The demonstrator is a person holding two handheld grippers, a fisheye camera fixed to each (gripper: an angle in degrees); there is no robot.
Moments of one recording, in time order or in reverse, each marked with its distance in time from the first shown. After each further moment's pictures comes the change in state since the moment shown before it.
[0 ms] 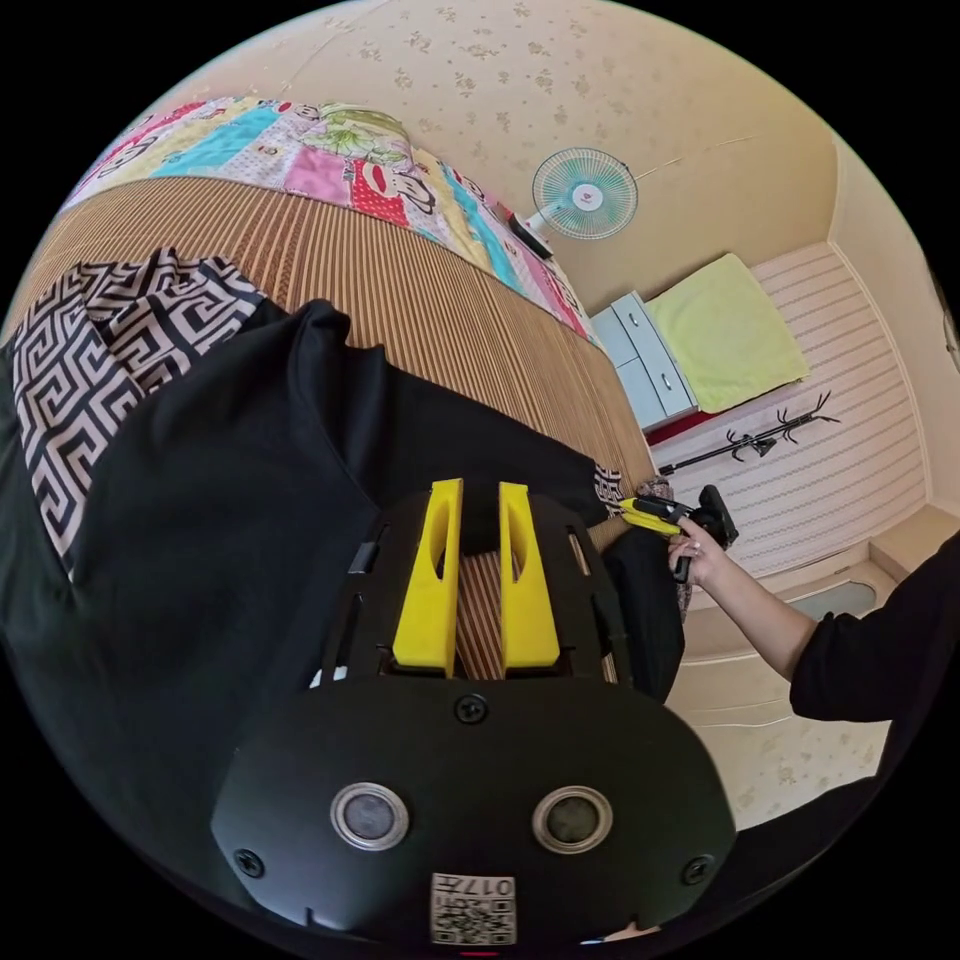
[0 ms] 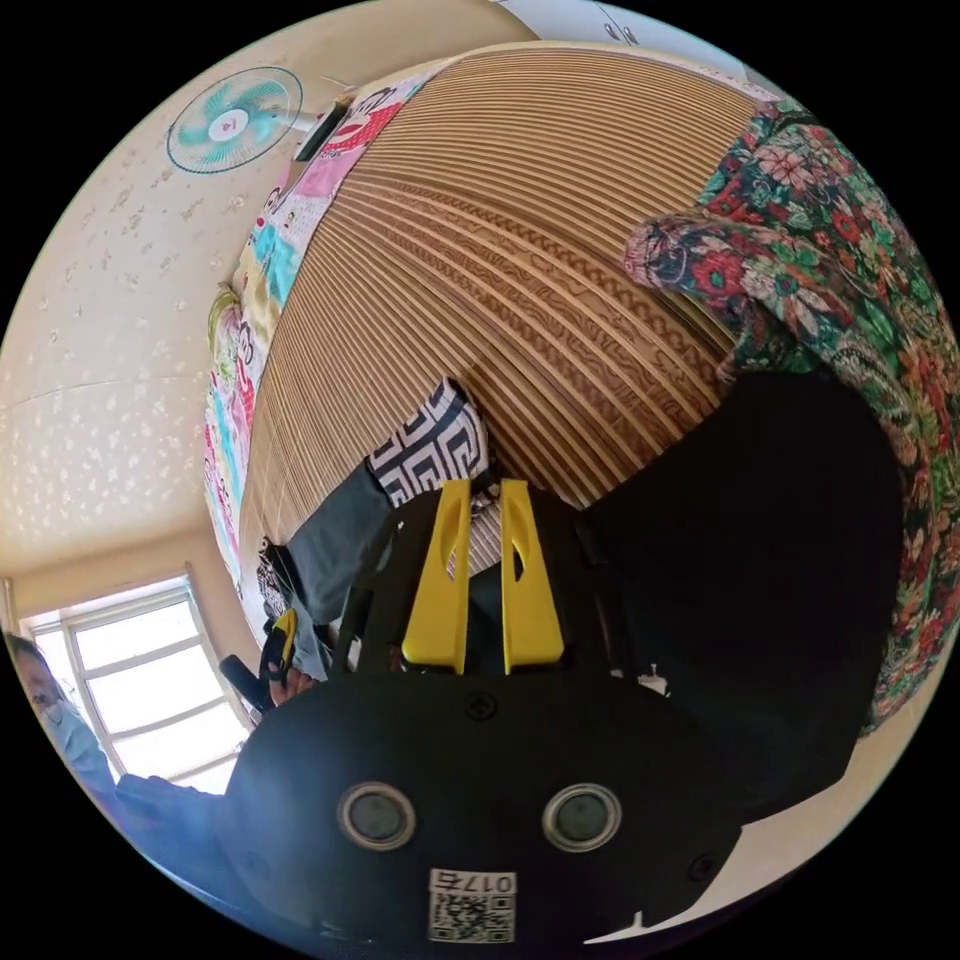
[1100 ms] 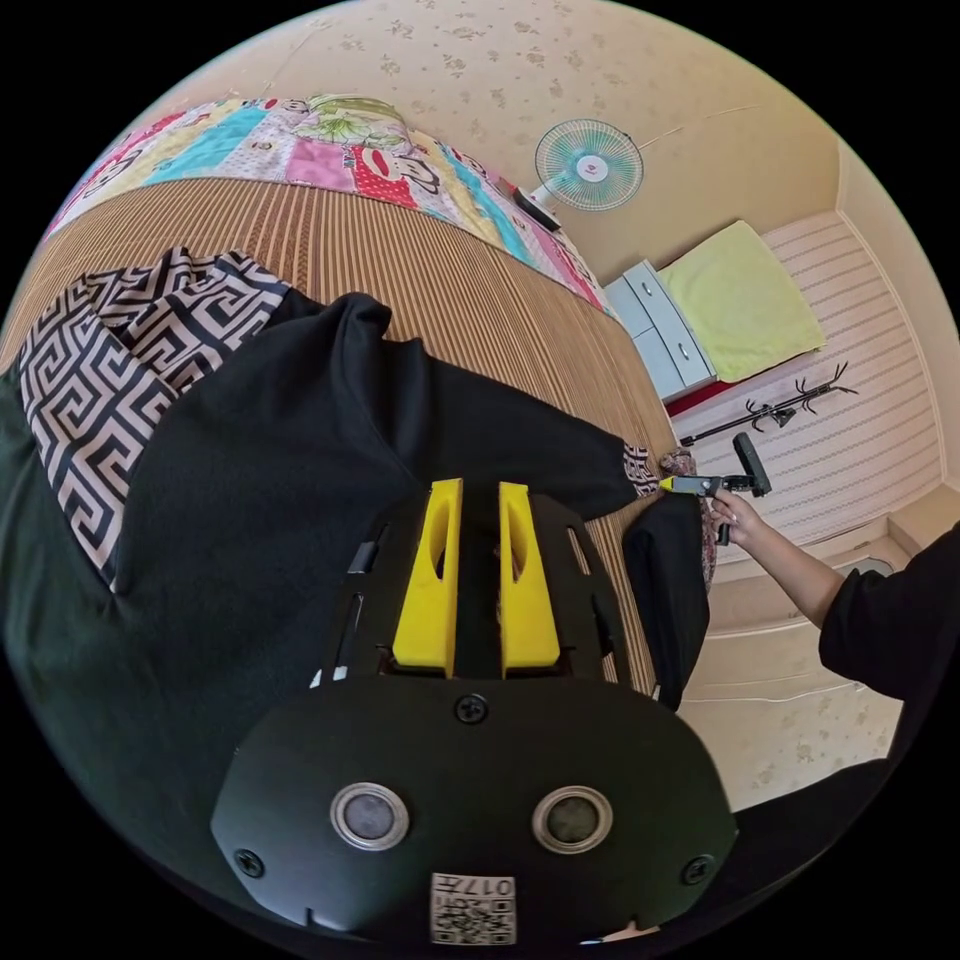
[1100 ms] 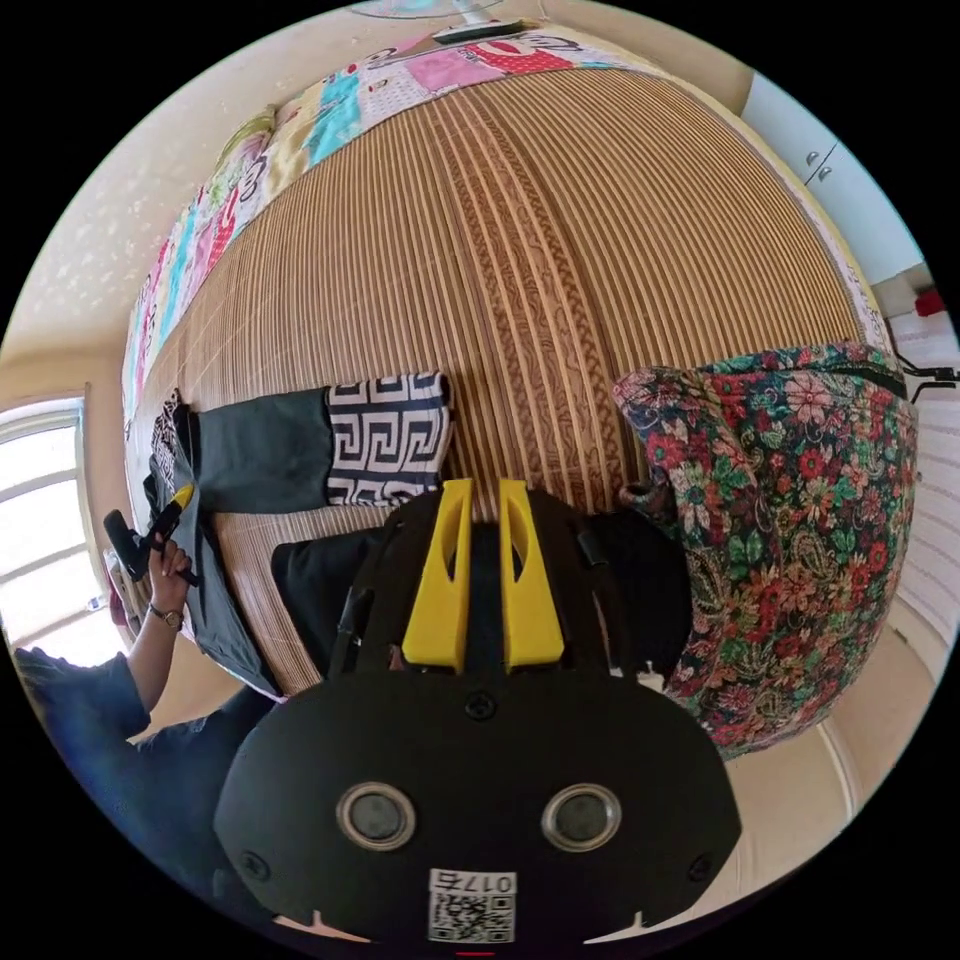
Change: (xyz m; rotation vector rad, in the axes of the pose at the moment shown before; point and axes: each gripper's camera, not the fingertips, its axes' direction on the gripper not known) left arm 0.052 -0.030 -0.032 -0.072 -0.068 0.045; right arm -0.012 -0.059 0.033 -0.160 0.297 -0.395
